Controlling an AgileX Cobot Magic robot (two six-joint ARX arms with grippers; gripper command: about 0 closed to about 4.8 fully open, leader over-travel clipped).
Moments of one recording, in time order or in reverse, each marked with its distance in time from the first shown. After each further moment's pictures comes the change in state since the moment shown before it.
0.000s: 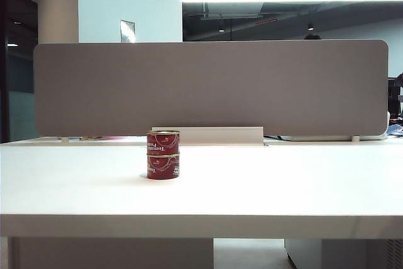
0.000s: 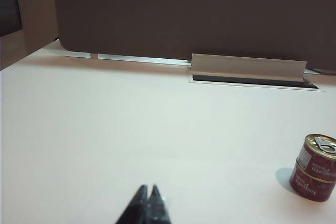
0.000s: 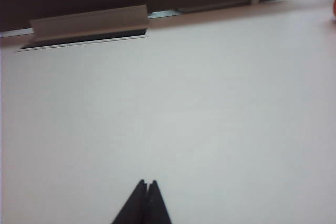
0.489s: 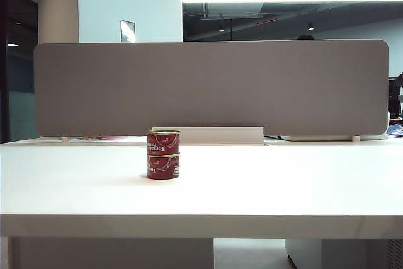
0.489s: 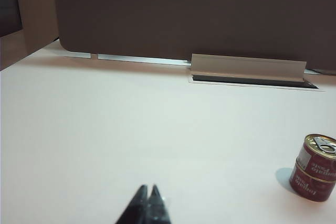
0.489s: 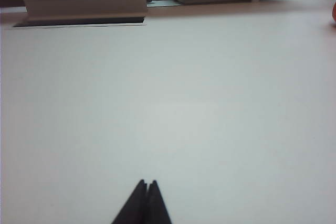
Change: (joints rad) left arm 0.000 0.000 0.000 0.000 0.000 0.000; right arm 0.001 -0.001 -0.012 -0.012 0.000 -0.085
